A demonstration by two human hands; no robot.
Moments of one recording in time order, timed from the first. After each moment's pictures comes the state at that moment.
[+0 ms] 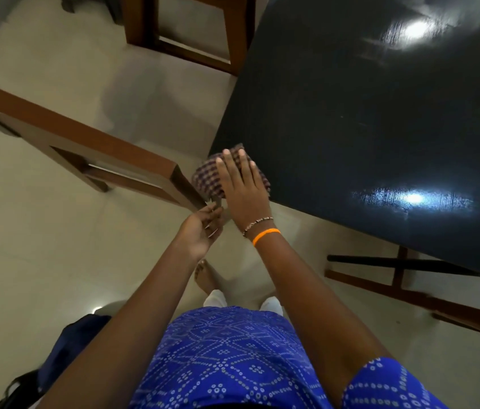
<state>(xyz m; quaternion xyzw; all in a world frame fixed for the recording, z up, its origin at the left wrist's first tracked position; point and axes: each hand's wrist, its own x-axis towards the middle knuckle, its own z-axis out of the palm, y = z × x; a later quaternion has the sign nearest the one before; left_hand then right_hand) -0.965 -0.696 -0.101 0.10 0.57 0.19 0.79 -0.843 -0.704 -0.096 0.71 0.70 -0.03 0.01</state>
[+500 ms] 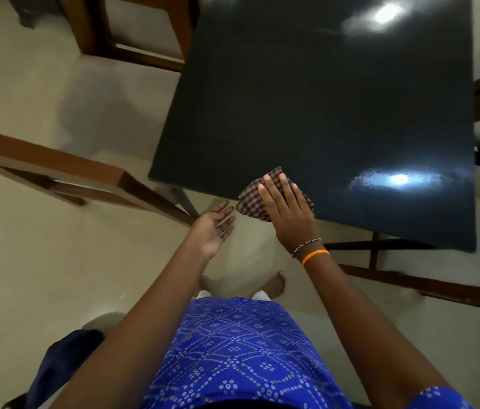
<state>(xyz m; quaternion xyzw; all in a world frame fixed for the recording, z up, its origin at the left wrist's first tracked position) -0.863 -0.738 -0.092 0.14 0.56 0.15 0.80 -0.702 -0.826 -0.105 0.72 0.69 0.08 0.02</state>
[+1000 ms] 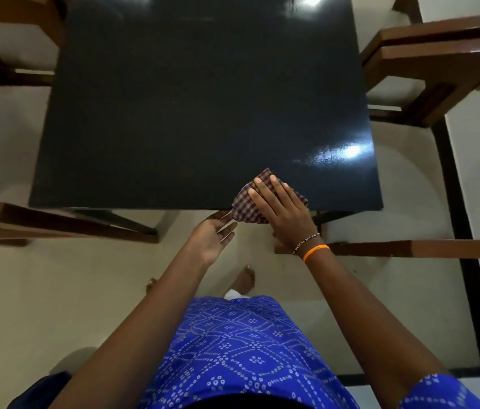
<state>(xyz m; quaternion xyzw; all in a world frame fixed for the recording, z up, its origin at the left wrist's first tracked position) -0.724 -0.837 -0.101 0.21 0.54 0.06 0.82 -0.569 -0.946 -0.108 0.75 0.66 0.06 0.02</state>
